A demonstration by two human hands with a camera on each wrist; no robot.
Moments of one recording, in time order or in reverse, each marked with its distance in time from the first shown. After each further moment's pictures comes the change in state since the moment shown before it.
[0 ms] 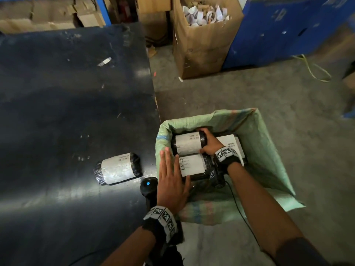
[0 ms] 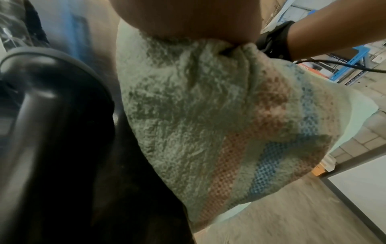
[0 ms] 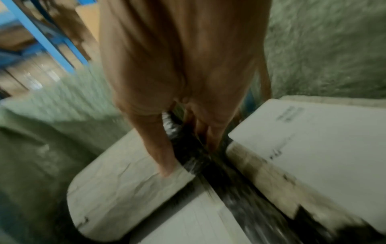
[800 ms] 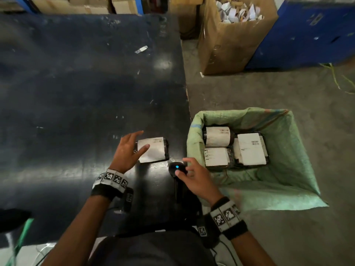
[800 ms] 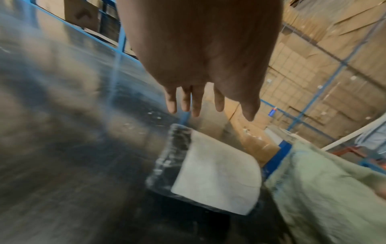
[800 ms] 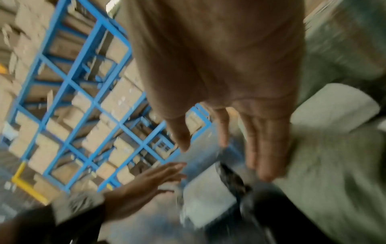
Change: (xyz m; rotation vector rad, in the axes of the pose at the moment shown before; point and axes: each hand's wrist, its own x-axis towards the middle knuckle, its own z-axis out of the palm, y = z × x) left_hand -0.012 -0.234 -0.100 -0.381 0.068 -0.181; right_hand -0.172 -0.124 0.154 0.106 -0.032 -0.024
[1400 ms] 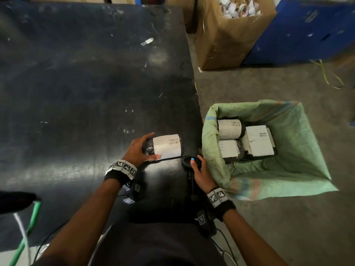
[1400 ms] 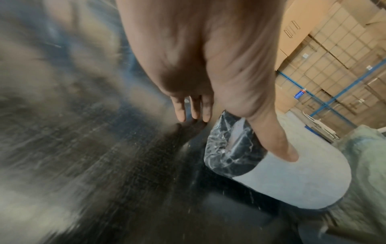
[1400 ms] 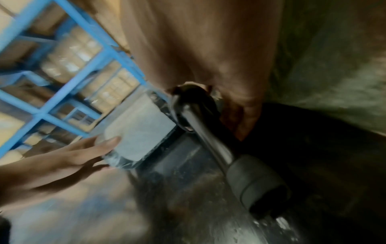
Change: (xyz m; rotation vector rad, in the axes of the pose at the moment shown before) left_hand 0.007 -0.079 0.008 -0.202 -0.366 -0.096; right_hand 0.038 0.040 0.086 0.280 0.203 0.245
